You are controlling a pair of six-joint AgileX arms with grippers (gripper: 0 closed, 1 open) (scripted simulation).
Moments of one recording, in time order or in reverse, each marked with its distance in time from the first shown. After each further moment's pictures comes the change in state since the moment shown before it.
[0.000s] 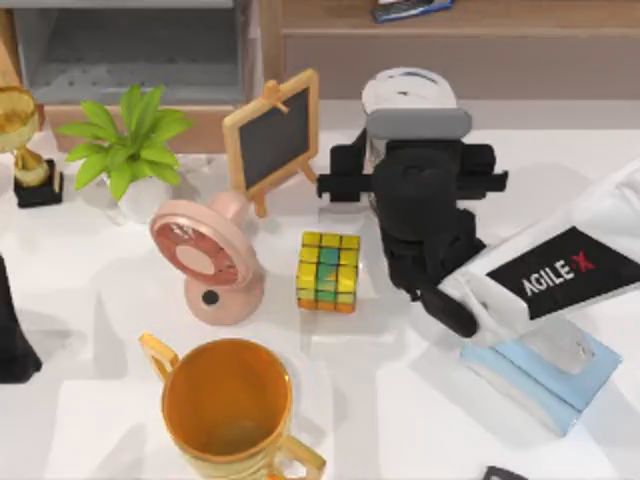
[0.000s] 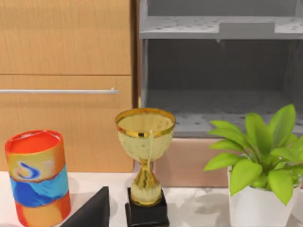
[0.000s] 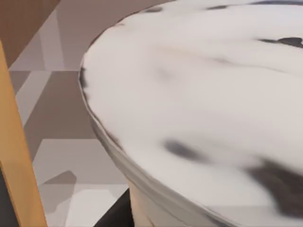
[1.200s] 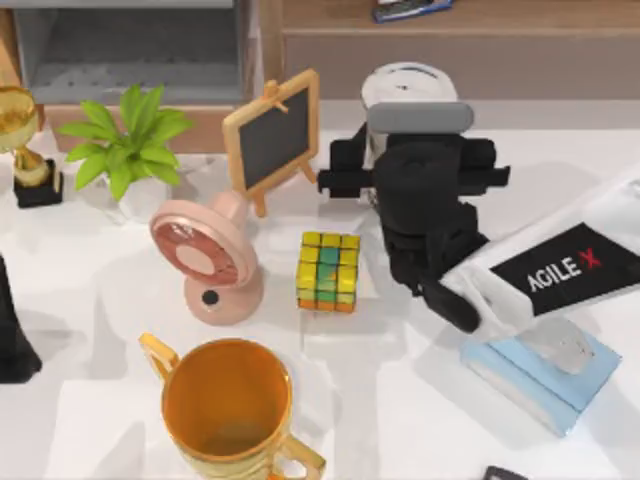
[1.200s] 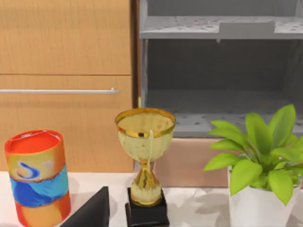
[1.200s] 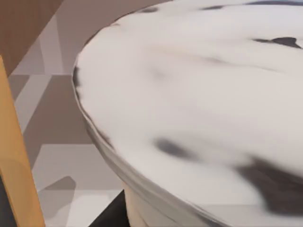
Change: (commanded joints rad) left arm 0.000 0.000 0.000 0.000 0.000 0.000; right arm 0.002 -0.028 0.002 -0.029 0.000 0.001
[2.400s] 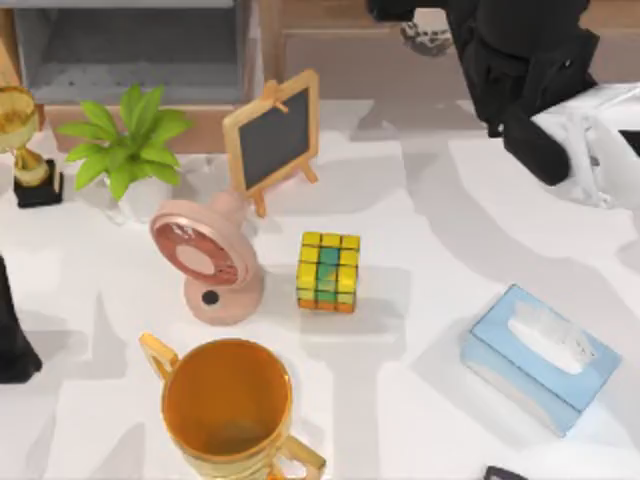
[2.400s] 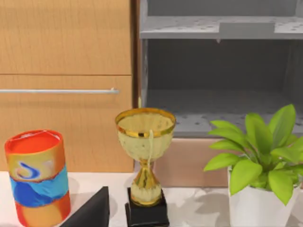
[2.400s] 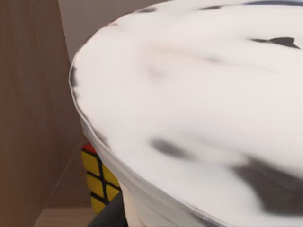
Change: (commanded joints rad) left arm 0.000 0.000 0.000 0.000 0.000 0.000; right arm -0.154 -0.300 0.167 -0.220 -0.222 -0.057
